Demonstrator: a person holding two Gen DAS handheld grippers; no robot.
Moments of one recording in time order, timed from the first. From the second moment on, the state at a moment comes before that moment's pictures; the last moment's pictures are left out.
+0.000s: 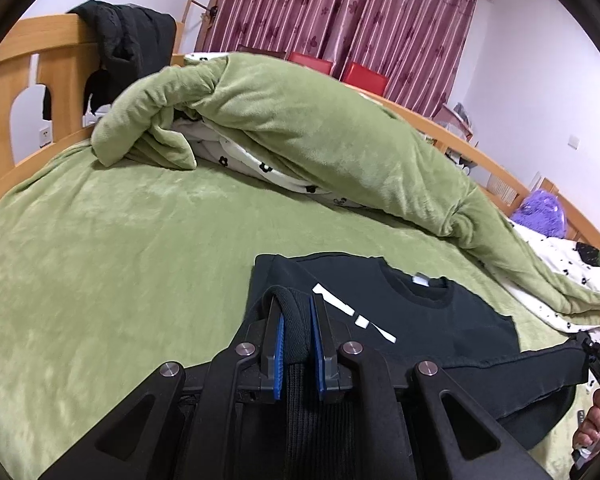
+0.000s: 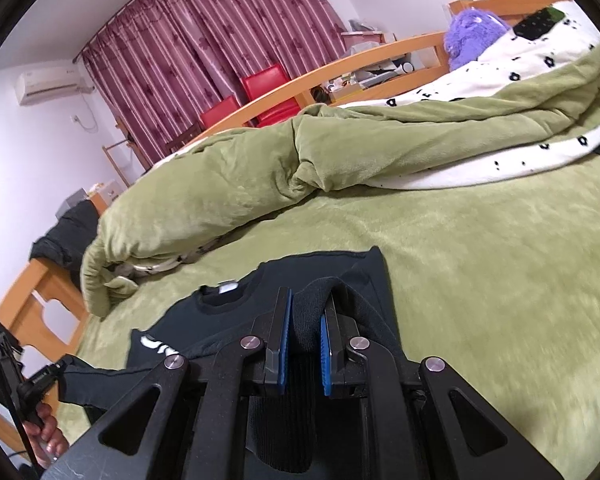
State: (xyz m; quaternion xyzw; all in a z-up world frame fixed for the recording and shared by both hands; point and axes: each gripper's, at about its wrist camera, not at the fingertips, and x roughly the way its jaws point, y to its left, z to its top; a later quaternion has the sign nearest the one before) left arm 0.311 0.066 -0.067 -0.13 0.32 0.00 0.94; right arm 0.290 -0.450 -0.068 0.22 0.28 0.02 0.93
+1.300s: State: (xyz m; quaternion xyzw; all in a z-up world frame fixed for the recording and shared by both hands) left arm 0.368 0.035 -0.174 0.02 0.35 0.03 0.93; right arm 0.388 -0.394 -0.195 -0.02 0.40 -0.09 0.91
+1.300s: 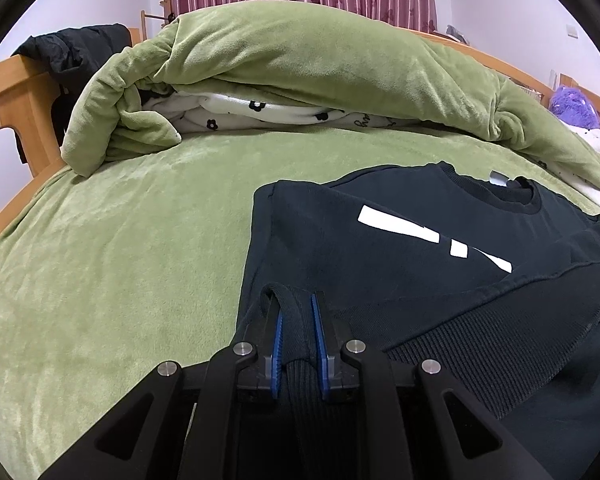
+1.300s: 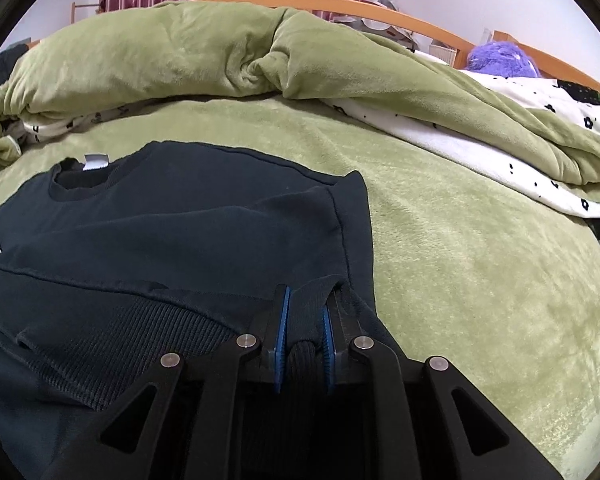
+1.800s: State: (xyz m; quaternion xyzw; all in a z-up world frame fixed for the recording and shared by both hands) left arm 0.367 0.034 -0.174 0.03 0.35 0.03 0.94; right arm 0.387 -0.389 -0.196 -0.03 0.39 -0.10 0.91
